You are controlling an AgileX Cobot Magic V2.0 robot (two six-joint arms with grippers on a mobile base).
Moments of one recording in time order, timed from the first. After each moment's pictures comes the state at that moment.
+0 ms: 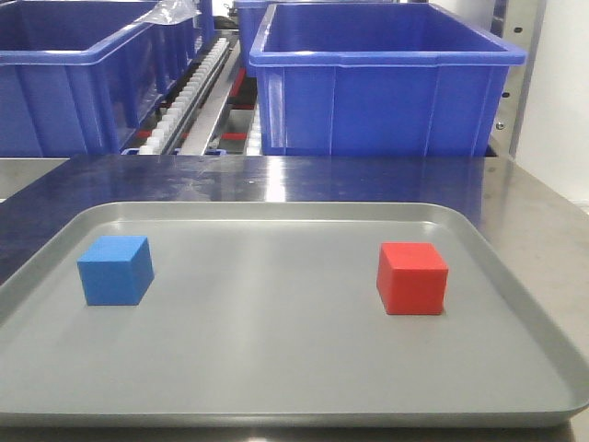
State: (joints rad) left arm -0.08 0.00 0.01 -0.12 -0.04 0.14; right arm 0.22 0.84 -0.56 0.03 0.68 0.30
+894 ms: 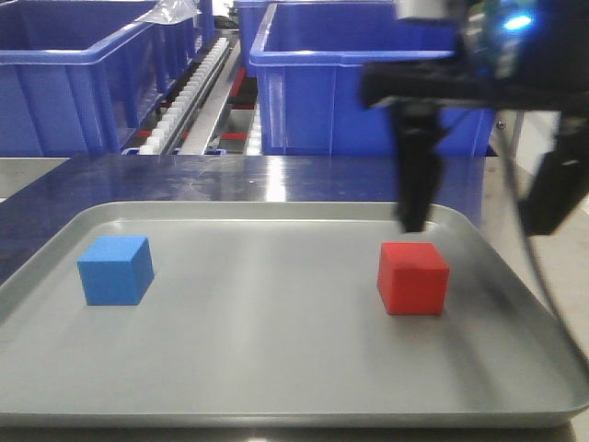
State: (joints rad) left arm -0.08 0.00 0.01 -0.12 -0.04 0.14; right arm 0.64 1.54 -1.16 -0.02 1.02 0.60
